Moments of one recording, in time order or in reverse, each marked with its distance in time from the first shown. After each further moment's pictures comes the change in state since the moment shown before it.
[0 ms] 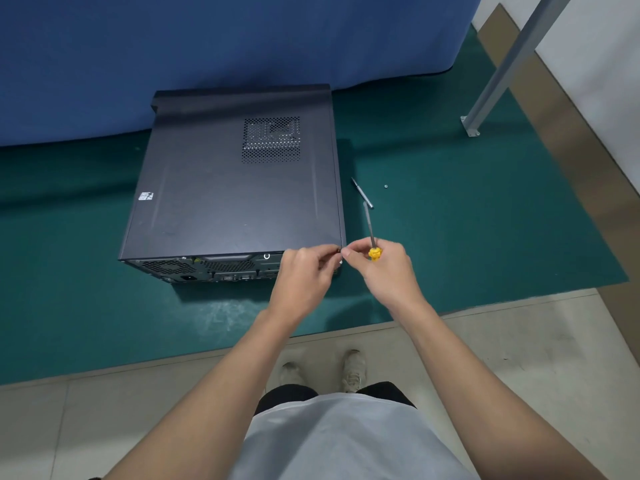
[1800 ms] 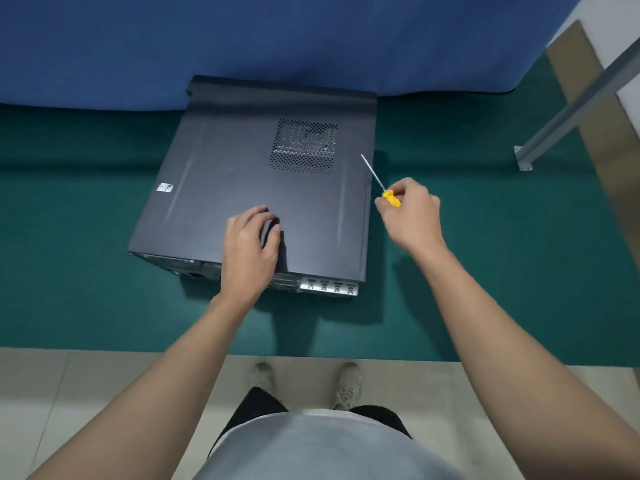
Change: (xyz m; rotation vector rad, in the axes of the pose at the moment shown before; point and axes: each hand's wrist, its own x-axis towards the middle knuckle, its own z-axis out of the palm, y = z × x) left_hand 0.042 -0.064 -0.053 0.248 0.398 -0.233; right_hand 0.134 -0.047 -0.001 -0.377 0.062 -0.252
